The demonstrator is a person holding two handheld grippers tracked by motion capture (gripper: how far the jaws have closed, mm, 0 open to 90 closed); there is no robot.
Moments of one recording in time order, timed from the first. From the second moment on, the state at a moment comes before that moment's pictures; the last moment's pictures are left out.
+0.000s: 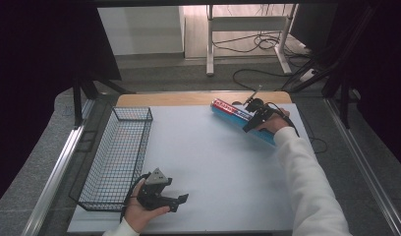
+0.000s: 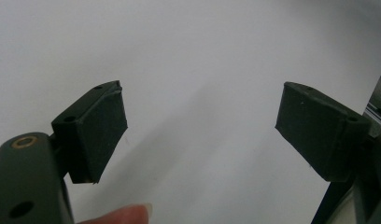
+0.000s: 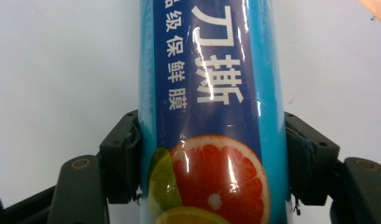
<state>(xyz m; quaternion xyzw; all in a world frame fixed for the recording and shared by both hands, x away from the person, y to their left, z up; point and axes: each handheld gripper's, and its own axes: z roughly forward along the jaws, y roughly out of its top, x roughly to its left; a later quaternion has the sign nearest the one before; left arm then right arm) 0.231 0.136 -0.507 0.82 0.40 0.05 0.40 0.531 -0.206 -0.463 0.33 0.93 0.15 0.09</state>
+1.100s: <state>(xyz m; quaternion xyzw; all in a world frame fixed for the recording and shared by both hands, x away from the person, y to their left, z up) 0.236 0.137 -0.501 0.79 0.44 0.06 0.43 0.389 -0.214 -0.431 0.32 0.90 0.29 0.06</state>
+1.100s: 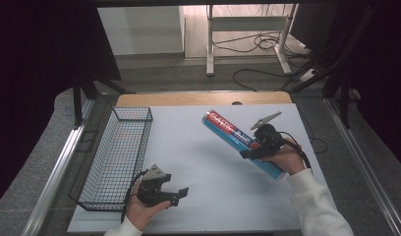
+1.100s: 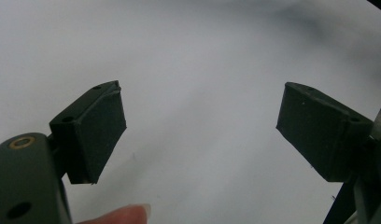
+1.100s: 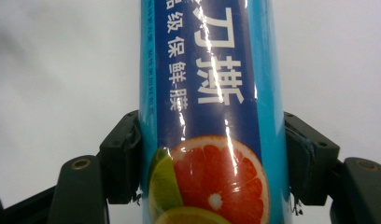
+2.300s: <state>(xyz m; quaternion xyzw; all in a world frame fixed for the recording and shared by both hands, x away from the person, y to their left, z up) 0.244 0.147 -0.479 0.75 0.45 0.03 0.49 0.325 -0.184 -0.445 0.30 0.89 0.34 0.01</state>
